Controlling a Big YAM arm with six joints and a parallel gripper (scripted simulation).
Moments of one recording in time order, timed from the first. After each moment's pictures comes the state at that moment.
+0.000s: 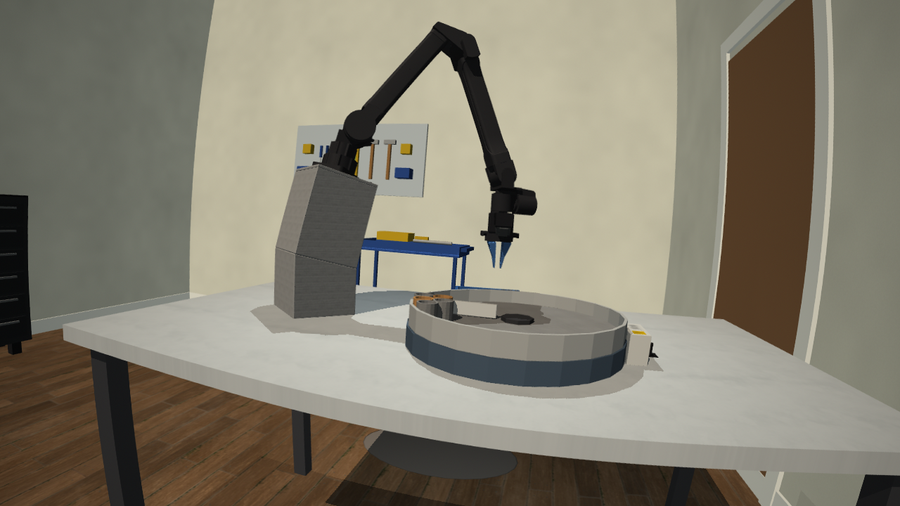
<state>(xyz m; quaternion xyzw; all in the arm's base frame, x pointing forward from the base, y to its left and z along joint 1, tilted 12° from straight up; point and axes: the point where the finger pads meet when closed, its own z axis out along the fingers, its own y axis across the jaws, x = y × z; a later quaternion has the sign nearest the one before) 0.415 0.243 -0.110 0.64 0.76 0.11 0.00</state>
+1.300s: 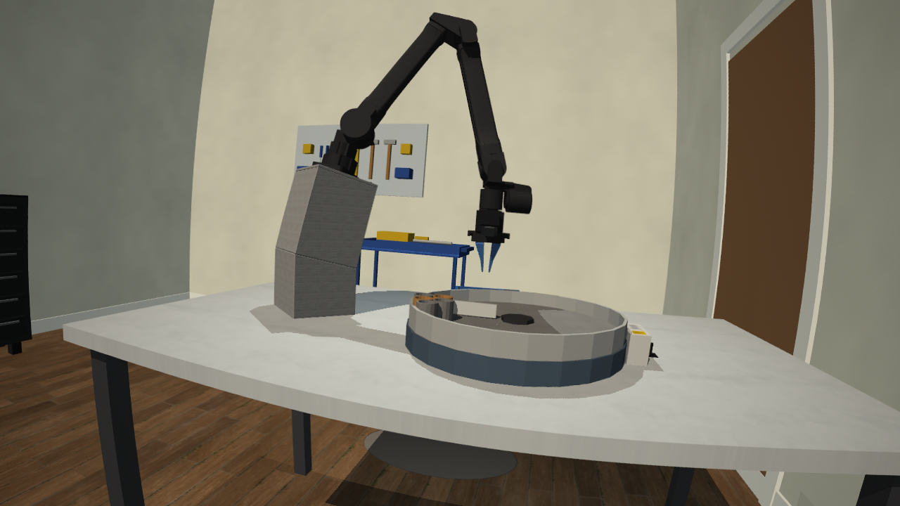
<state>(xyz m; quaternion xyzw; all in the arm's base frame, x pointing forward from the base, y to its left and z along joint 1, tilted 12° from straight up) 0.399 0.121 -0.132 0.67 0.74 0.10 0.00</state>
